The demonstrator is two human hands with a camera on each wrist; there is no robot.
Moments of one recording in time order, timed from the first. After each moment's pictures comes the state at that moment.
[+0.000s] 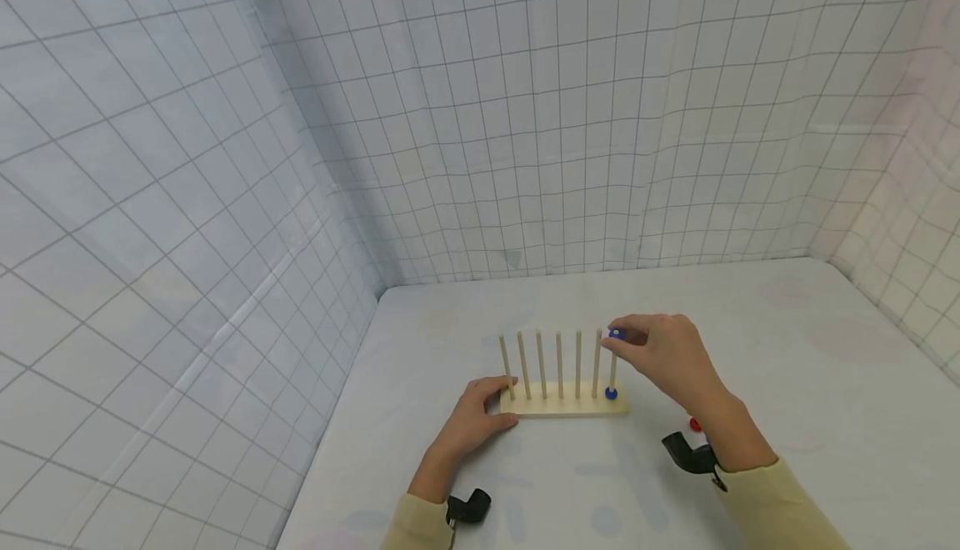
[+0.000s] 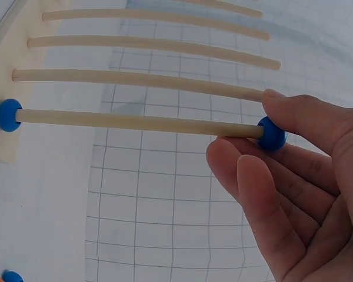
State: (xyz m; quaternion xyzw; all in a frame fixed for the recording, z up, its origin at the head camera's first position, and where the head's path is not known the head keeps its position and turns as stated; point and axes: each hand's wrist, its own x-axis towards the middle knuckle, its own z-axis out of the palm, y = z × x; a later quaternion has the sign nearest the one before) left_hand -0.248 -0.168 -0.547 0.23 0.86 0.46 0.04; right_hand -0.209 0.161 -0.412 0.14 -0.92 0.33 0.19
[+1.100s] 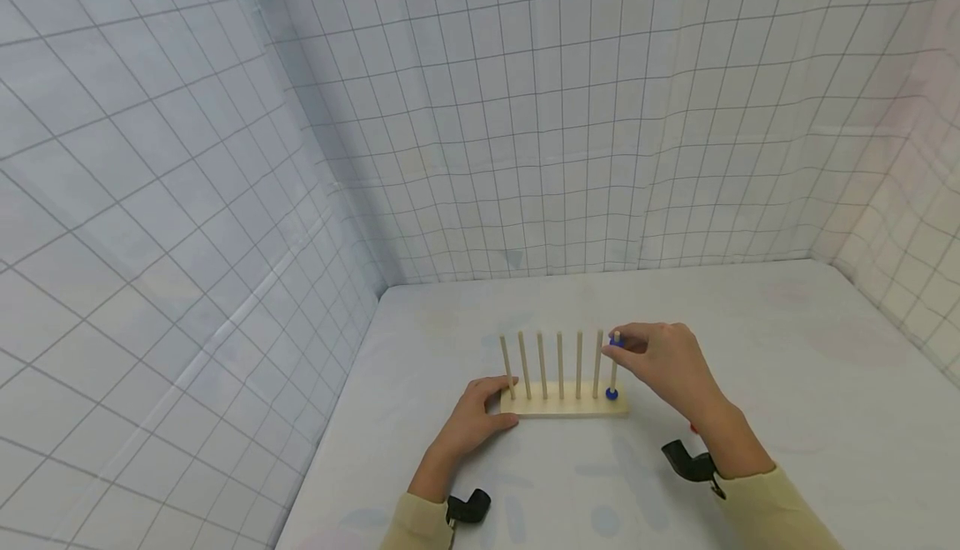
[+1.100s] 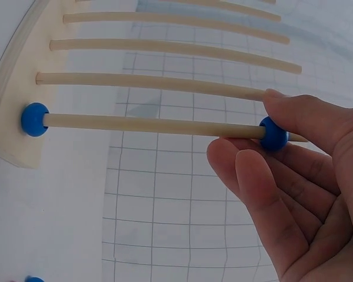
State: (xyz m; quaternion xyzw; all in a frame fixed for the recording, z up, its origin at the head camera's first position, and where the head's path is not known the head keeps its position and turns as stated) left_hand -0.246 -0.168 -0.545 0.21 0.86 0.47 0.04; right_hand -0.208 0.159 -0.426 0.13 -0.91 0.34 0.19
